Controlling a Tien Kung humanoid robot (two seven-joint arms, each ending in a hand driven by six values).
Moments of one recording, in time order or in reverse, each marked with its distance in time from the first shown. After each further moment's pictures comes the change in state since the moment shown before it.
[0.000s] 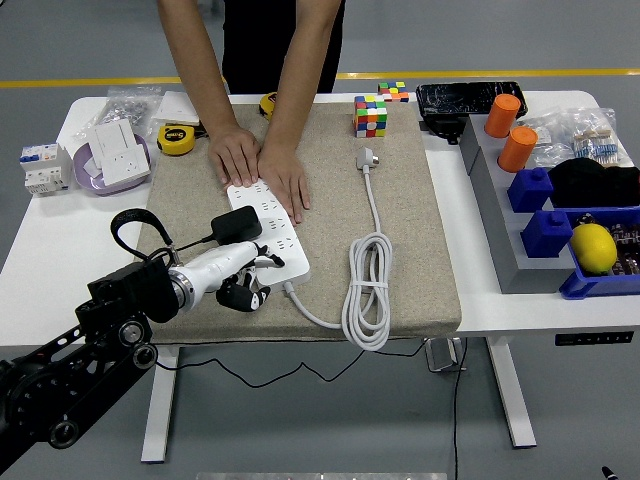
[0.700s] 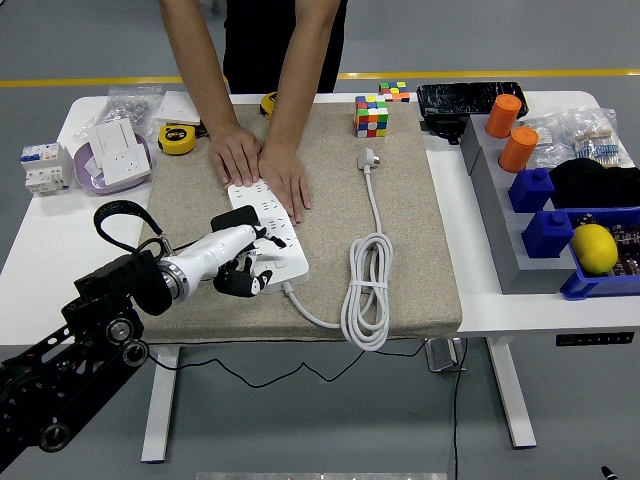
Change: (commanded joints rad) left arm 0.061 -0.016 -0.117 -0.149 0.001 0.080 -0.093; right arm 0.002 0.003 0.002 0.000 0.003 -0.001 0.001
